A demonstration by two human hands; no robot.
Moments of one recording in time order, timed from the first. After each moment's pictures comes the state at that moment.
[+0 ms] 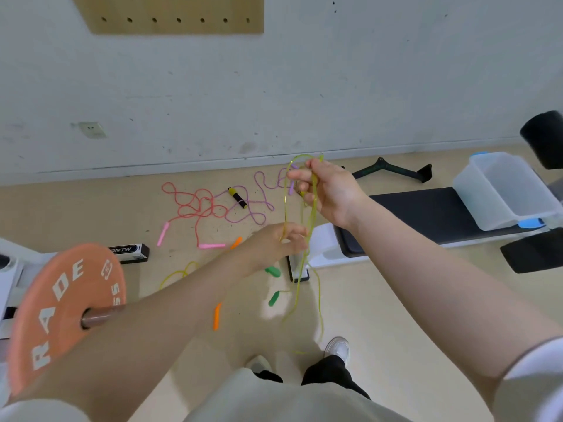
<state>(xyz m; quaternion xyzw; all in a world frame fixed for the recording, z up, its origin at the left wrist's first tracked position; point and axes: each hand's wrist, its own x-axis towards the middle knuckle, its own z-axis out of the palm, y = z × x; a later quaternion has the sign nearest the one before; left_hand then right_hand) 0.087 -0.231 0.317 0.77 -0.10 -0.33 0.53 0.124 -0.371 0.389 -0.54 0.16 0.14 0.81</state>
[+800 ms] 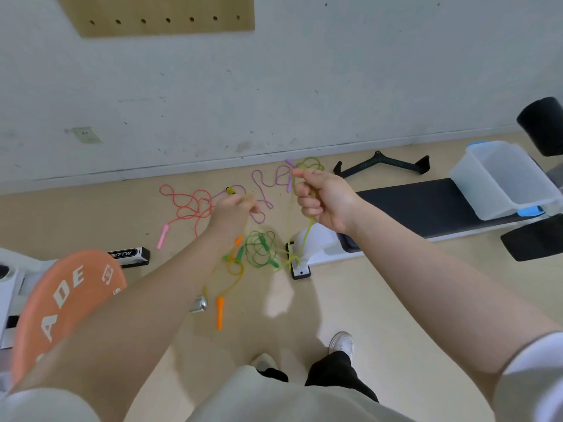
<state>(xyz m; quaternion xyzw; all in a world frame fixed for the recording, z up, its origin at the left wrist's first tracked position) 0.125 -0.204 0.329 0.80 0.13 -0.12 0.57 0.116 -0.375 0.378 -0.51 0.19 0.21 0.81</state>
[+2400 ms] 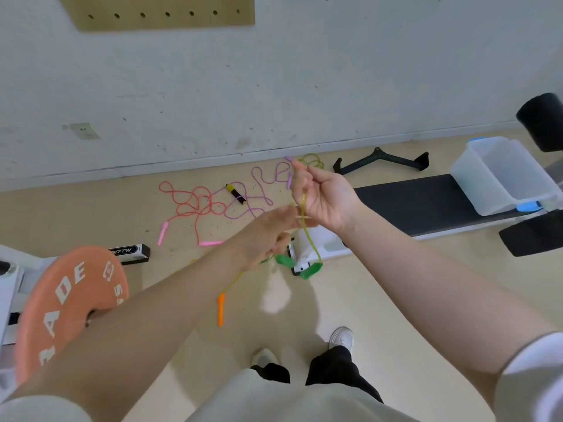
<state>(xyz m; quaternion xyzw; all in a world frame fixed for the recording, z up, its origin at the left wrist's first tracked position) 0.085 -0.221 0.343 0.67 -0.08 -0.37 0.64 0.110 -0.357 0.384 -0.15 0.24 0.19 0.94</state>
